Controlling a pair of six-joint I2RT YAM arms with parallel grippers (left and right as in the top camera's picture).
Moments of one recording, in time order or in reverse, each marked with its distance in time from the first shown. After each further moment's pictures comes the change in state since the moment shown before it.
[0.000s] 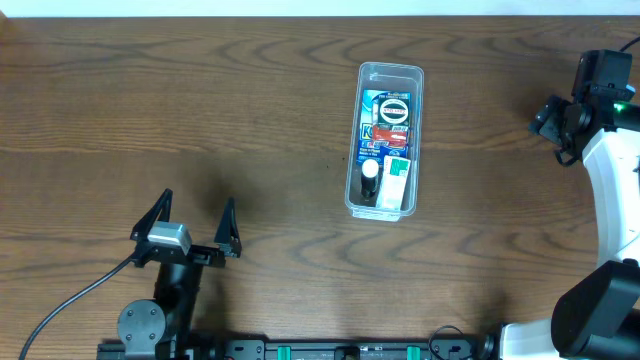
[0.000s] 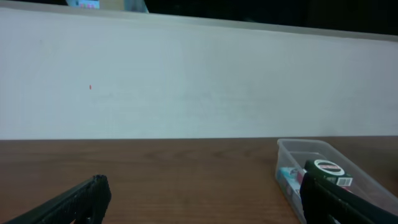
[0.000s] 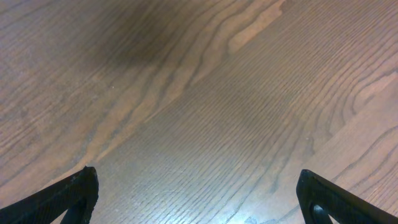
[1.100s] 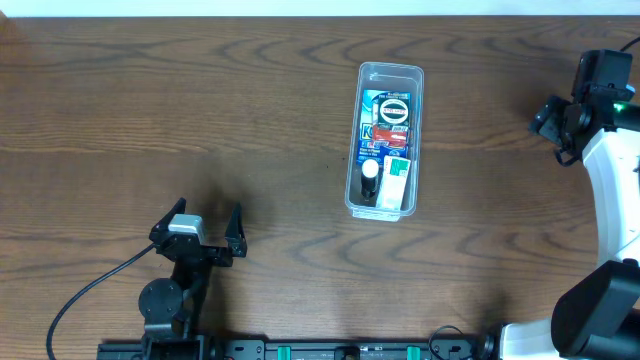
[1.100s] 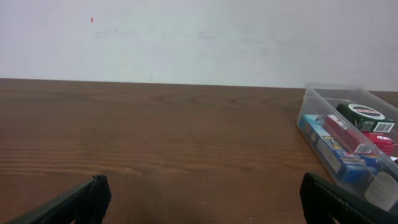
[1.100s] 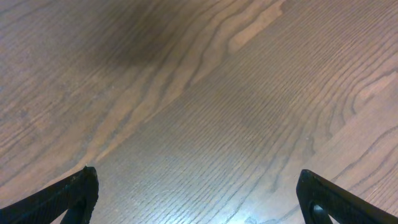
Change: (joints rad) left arm 0.008 0.000 -0.172 -0.022 -0.027 0.022; right arm 0.000 0.000 0.000 0.000 0.000 0.000
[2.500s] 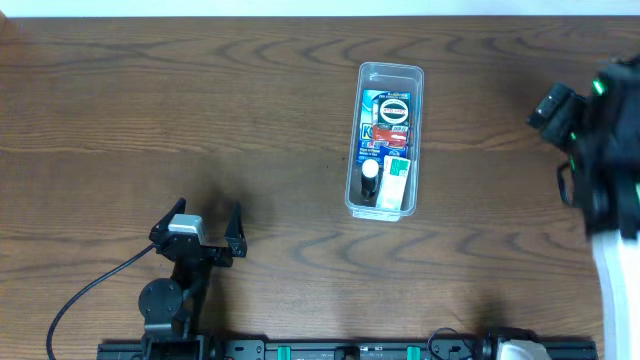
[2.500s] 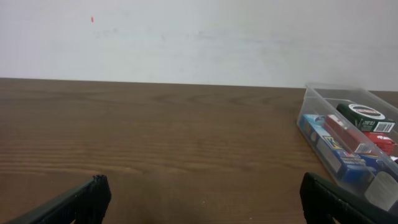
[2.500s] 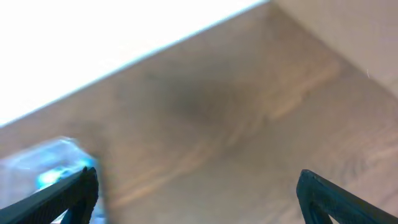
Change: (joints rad) left arm 0.000 0.000 0.002 -0.003 0.000 0.000; right arm 0.186 -0.489 -0.004 0.004 -0.001 0.000
